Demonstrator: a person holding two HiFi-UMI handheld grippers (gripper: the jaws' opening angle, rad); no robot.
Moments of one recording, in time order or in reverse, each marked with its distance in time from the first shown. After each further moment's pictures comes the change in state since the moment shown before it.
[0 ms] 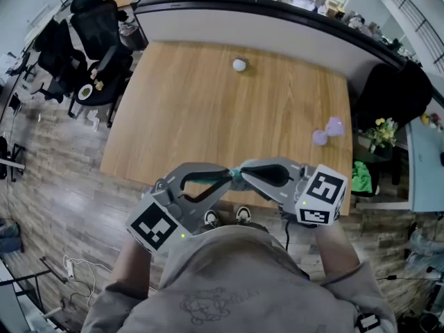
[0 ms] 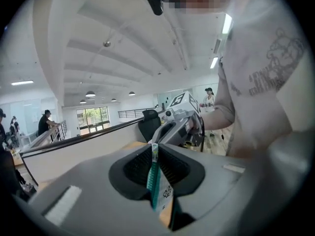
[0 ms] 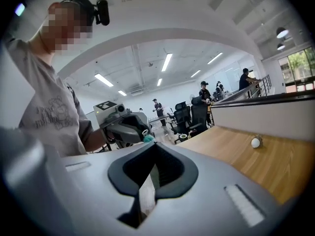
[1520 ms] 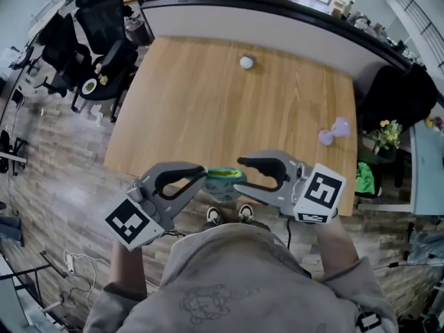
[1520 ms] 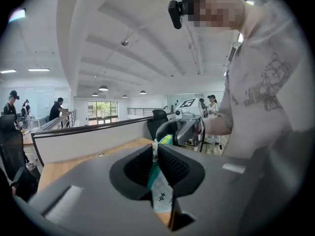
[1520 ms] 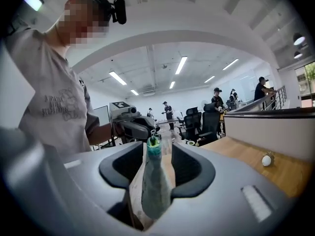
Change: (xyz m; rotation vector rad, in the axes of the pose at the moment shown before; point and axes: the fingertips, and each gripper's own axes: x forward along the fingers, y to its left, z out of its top) left arm -0.062 0.027 -0.029 -0.172 0.080 0.090; right arm 0.027 0.021 0.011 -0.149 -0.027 0.100
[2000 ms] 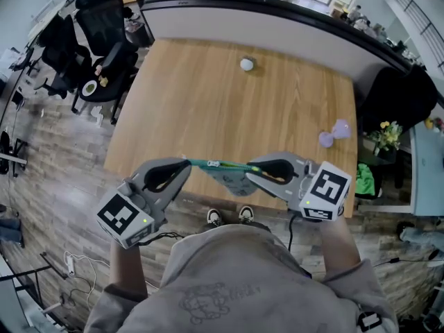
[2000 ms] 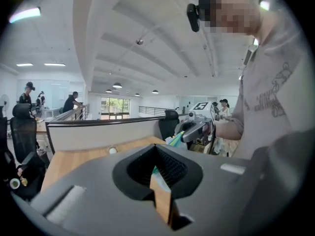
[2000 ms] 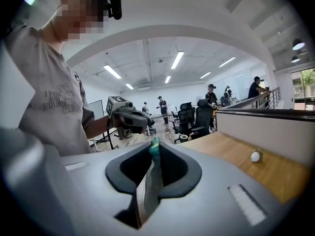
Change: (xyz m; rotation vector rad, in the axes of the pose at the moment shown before) left arm -0.012 0.037 -0.006 -0.064 -0.018 0.115; right arm -0.018 -0.022 -0.014 0.009 0.068 -0.058
